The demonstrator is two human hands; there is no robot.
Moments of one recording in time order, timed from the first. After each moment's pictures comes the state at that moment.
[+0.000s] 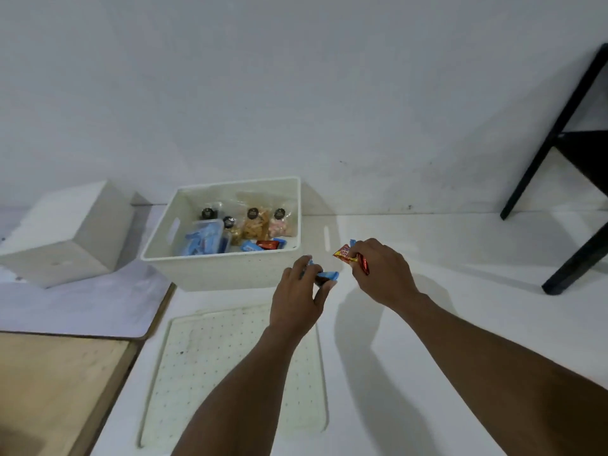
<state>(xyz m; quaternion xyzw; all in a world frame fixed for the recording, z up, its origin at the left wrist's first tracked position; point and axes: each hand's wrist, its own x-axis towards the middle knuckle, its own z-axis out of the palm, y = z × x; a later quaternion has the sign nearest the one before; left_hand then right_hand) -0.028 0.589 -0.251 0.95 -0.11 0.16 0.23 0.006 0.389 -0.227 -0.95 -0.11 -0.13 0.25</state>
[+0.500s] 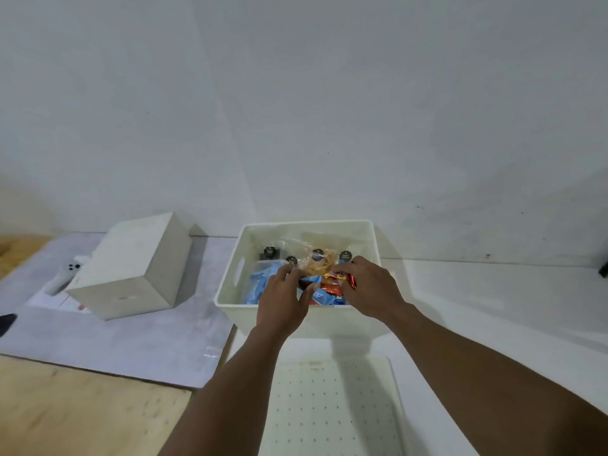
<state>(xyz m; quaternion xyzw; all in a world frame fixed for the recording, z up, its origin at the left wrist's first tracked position) 0.072 0.787 -0.207 0.96 -0.03 0.15 0.22 0.096 0.583 -0.180 -0.95 -0.16 -0.06 0.27</state>
